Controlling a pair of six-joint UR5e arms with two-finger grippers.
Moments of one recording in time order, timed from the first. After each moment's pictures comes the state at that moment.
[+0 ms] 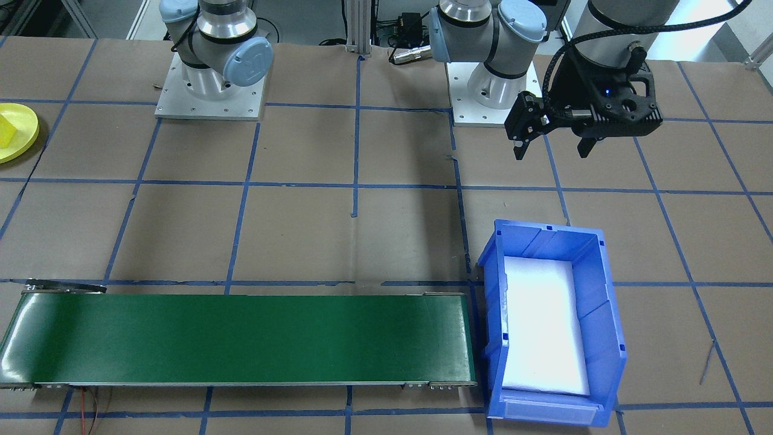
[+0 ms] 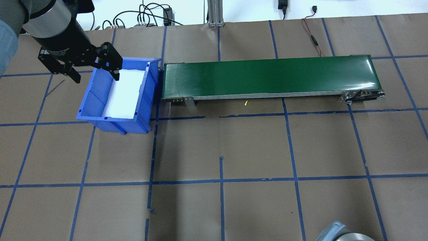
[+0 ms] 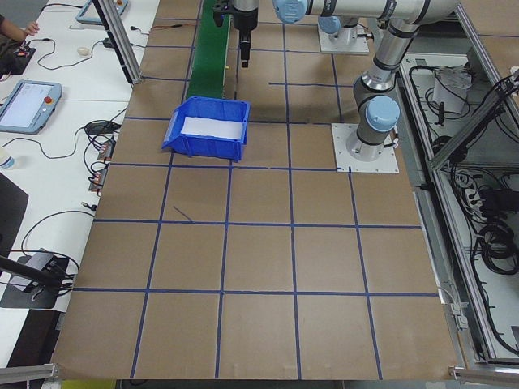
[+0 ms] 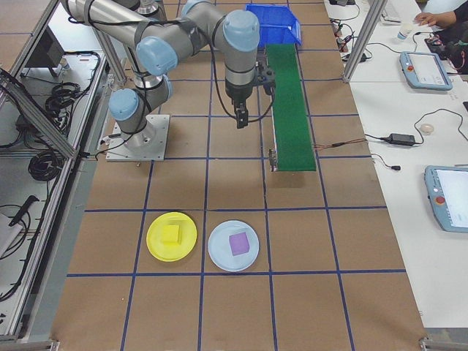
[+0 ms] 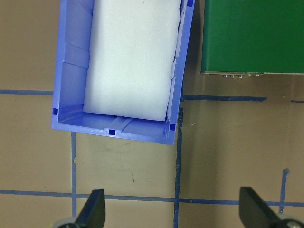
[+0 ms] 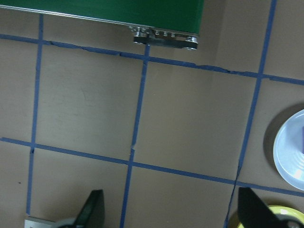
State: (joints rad) left arm -1.52 -1.55 -1.55 -1.58 1.60 0.01; right arm 0.95 -1.65 1.55 -1.41 -1.50 -0.80
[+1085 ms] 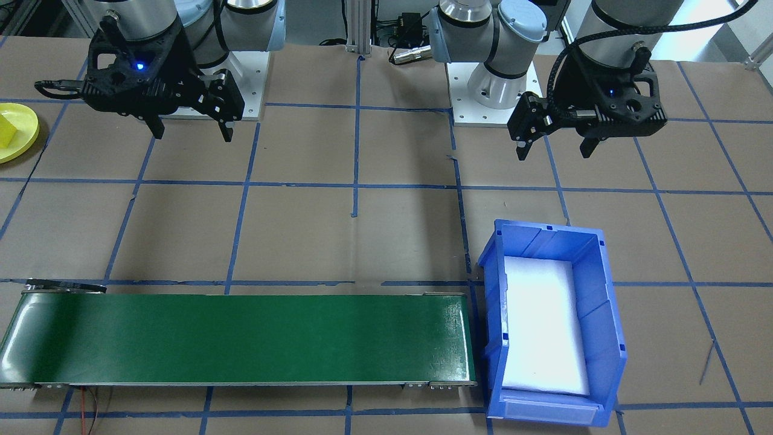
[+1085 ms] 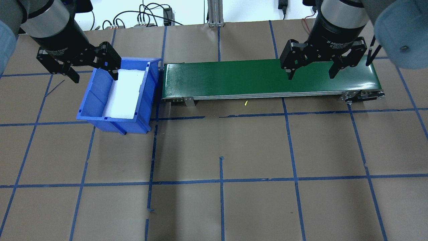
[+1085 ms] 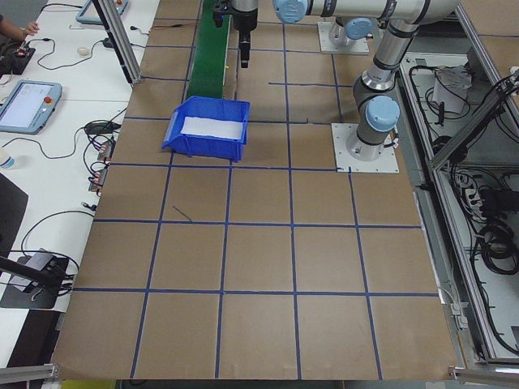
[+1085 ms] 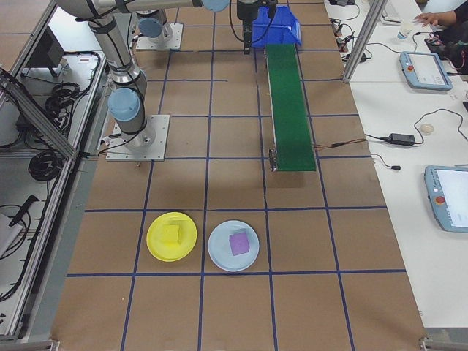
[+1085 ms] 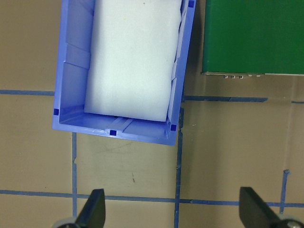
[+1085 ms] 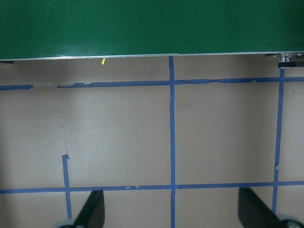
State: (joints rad) left arm -1.51 -1.55 -1.55 -1.58 1.60 0.01; right arm 1.63 -1.60 1.54 -1.55 -1.58 0.09
